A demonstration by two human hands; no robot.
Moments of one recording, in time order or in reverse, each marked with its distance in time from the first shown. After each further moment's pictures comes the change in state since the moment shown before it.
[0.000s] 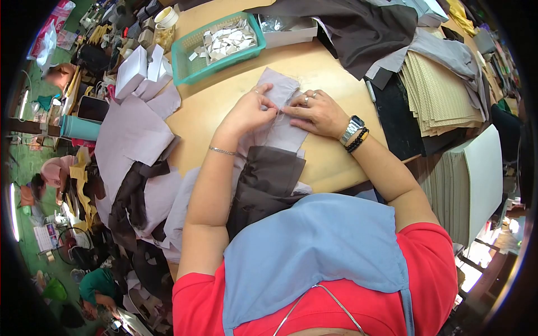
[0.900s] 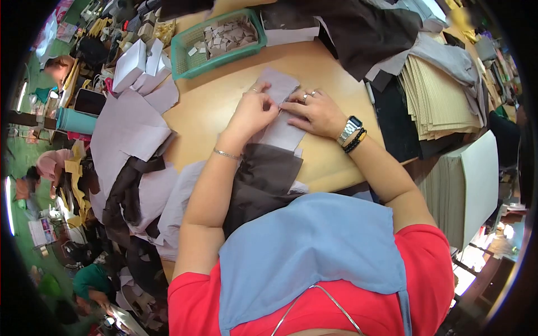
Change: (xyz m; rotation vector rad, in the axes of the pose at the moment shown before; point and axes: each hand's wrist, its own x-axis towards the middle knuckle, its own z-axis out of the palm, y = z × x) left_hand -0.004 -0.003 0.024 0.071 0.248 0.089; right_hand 0.003 -0.003 -0.002 -0.034 -0.049 0.056
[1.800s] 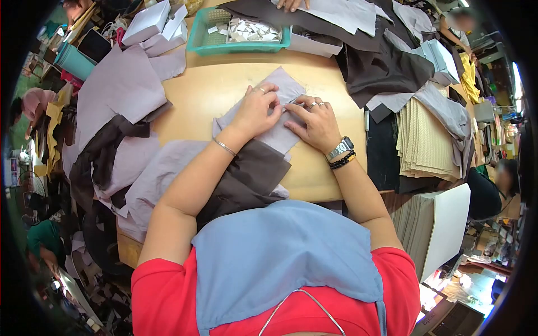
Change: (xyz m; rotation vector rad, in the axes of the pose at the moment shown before) left_hand -0.015 -0.002 0.025 0.090 0.261 0.086; right_hand 0.008 -0.007 -0.004 -0.075 0.036 0.036
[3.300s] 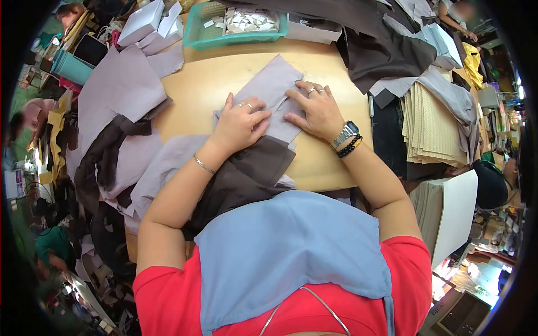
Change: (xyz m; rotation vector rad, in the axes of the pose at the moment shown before) left_hand -0.055 0.013 -0.043 0.335 -0.121 0.173; right_hand -0.001 -0.002 0.001 -0.058 -0.167 0.120
